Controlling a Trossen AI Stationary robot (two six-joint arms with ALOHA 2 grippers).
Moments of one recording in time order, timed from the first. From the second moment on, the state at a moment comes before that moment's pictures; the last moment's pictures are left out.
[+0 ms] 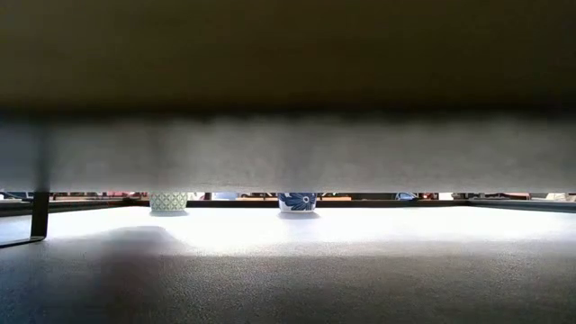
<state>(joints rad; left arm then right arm) -0.12 1.30 0.92 -1.02 -0.15 -1.11 0.63 0.70 0.42 -0.47 0.63 0.86</state>
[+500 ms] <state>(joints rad) -0.21 1.51 1.28 -1.04 -0.12 -0.93 0.63 0.70 0.42 -0.47 0.63 0.86</state>
